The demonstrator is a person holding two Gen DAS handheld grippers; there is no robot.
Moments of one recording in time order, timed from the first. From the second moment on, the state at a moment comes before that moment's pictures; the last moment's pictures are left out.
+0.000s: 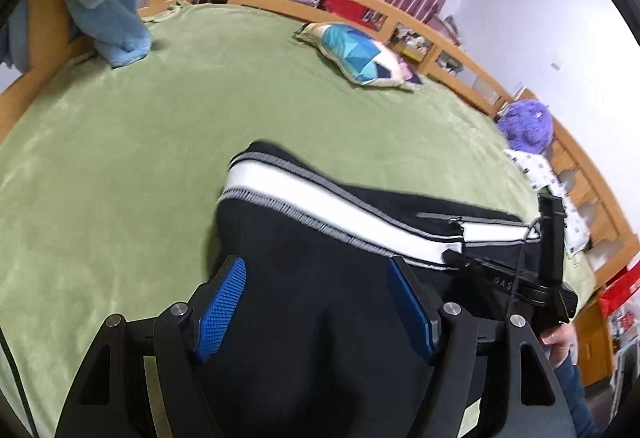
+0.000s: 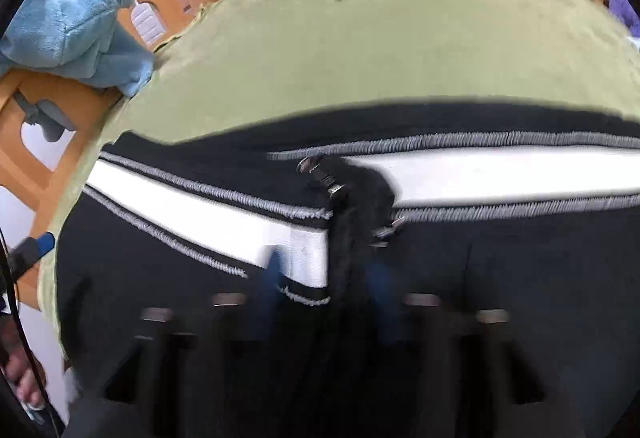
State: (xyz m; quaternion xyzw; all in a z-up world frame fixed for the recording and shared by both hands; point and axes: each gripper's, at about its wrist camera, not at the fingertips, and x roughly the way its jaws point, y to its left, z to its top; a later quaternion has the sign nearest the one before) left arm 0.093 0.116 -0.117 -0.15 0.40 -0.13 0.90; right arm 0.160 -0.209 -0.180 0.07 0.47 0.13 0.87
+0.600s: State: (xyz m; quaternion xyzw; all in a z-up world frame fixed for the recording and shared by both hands) left arm 0.085 0.136 -0.163 -0.16 0.45 -0.06 0.88; right arm 0.059 -0.223 -0.148 0.05 0.38 0.18 0.91
